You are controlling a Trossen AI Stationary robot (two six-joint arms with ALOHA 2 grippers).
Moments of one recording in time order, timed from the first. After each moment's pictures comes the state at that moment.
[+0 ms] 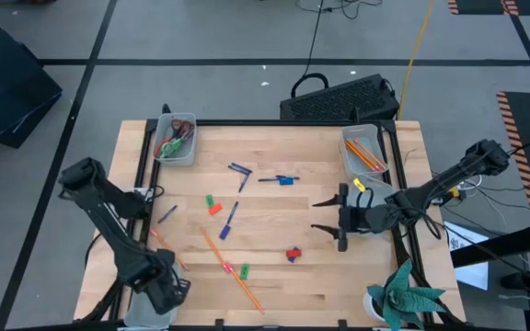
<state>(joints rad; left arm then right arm) -0.92 1.58 1.13 -1.01 0.29 -2.26 0.50 1.01 0.56 0.08 0.57 -0.06</state>
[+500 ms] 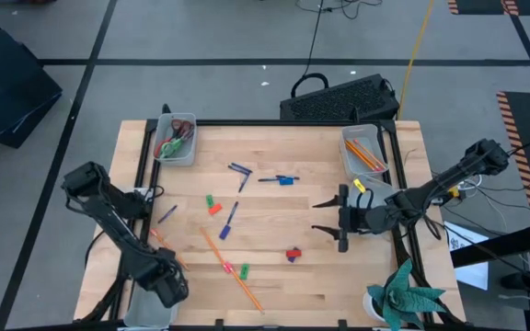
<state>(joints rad) -0.92 1.62 0.95 -0.89 0.44 -2.17 0.51 1.01 0.56 0.06 0.57 -0.03</state>
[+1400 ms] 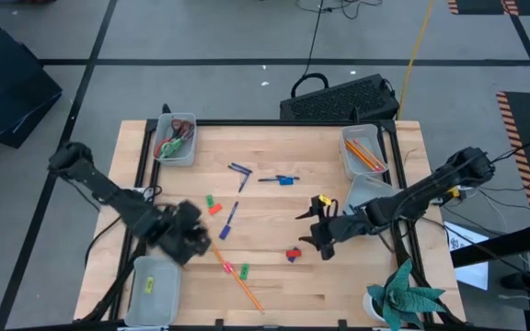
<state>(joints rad) -0.58 1.31 0.94 -0.95 -0.48 -1.42 0.41 1.35 0.68 0.02 0.39 -0.17</state>
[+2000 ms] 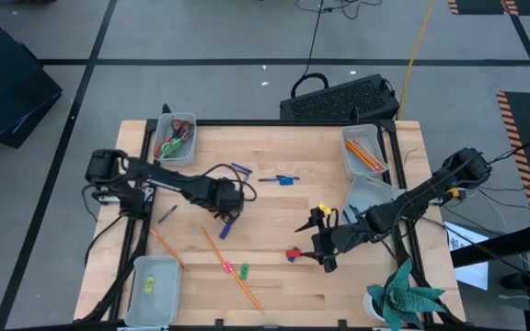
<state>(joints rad) -0.03 1.69 0.94 -0.75 -0.19 -0.86 0.49 1.39 0.68 0.10 0.34 -0.06</state>
